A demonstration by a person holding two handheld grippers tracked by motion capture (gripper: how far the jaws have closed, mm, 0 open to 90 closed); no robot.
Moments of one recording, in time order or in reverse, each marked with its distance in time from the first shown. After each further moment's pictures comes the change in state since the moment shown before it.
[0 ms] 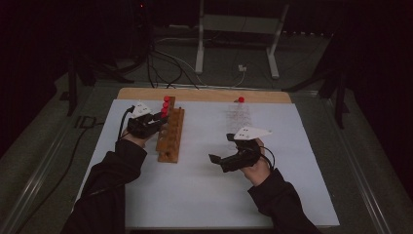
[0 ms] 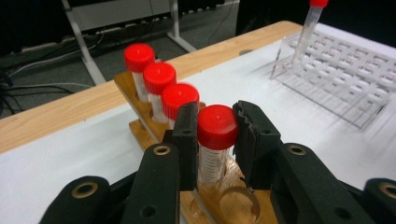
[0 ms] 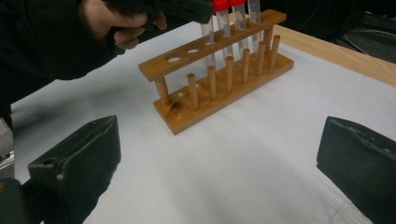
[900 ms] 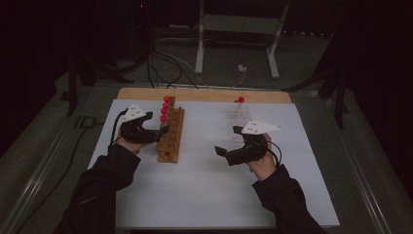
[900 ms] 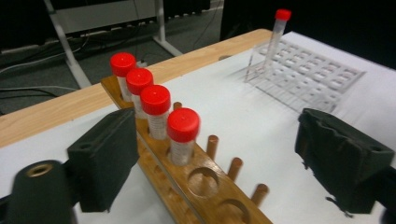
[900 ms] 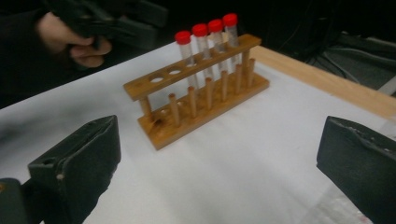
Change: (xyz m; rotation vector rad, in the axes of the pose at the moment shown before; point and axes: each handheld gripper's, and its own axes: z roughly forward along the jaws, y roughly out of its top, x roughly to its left) left arm -0.011 0.005 -0.037 -0.014 -0.081 -0.012; right arm -0.014 0.012 -0.016 -0.063 -0.051 -0.017
